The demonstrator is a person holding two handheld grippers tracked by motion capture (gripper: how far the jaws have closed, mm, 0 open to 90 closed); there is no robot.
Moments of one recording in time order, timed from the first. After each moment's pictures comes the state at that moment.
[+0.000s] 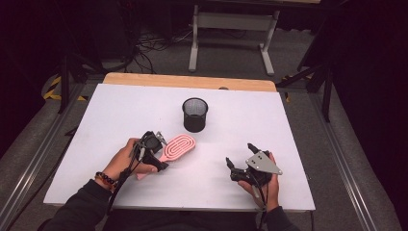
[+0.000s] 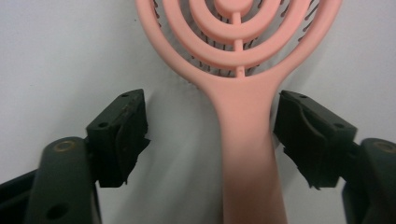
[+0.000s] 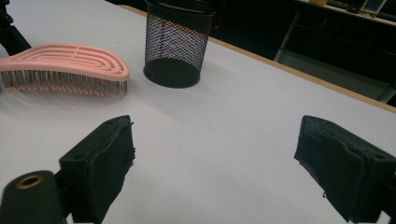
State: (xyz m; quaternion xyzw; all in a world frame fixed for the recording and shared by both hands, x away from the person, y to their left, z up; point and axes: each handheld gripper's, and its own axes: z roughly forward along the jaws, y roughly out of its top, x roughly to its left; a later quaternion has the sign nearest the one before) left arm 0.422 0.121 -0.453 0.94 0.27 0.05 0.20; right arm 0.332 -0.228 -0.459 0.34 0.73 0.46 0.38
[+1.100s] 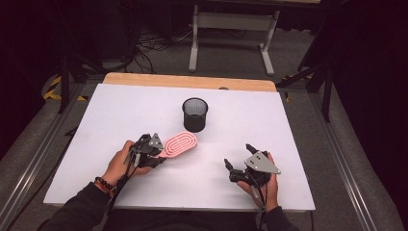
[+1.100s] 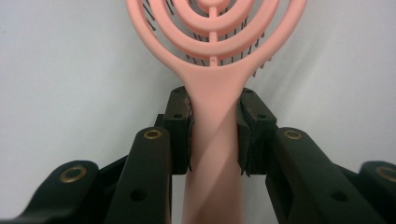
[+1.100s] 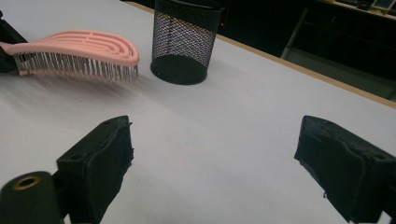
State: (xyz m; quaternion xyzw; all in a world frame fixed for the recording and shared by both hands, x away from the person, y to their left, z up) left arm 0.404 0.131 -0.453 0.93 0.24 0.12 0.26; right arm 0.333 -0.226 -0.460 0.34 0.74 0.46 0.37
